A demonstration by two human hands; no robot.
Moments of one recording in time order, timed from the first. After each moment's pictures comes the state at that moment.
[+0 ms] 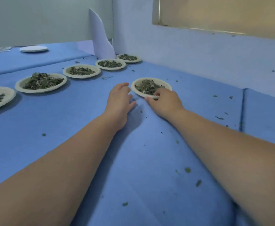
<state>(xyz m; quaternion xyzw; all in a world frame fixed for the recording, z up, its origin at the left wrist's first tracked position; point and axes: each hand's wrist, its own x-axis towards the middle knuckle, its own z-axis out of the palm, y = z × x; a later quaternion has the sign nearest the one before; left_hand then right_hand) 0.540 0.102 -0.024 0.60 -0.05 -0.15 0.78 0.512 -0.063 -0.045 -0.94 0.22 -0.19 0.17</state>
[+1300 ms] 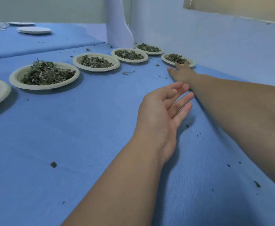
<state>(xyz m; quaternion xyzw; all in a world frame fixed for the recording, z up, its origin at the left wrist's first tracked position) 0.544 0.130 -0.023 0.33 -0.04 -0.31 0.89 0.722 -0.138 -0.037 -0.95 0.24 -0.08 0.19</state>
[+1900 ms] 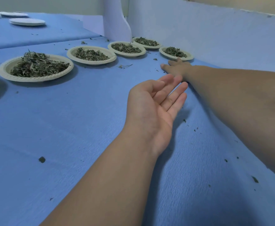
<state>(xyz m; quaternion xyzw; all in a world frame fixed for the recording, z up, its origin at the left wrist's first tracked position) 0.548 0.135 -0.023 0.25 0.01 -0.33 0.91 0.736 -0.154 -0.043 -0.97 0.24 0.04 0.09</state>
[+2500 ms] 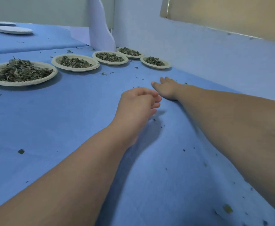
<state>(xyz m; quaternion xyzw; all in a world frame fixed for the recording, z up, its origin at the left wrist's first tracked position) 0.546 0.112 -0.035 0.60 -0.14 -0.20 0.76 0.646 -0.133 -0.044 -0.96 0.25 0.03 0.06</state>
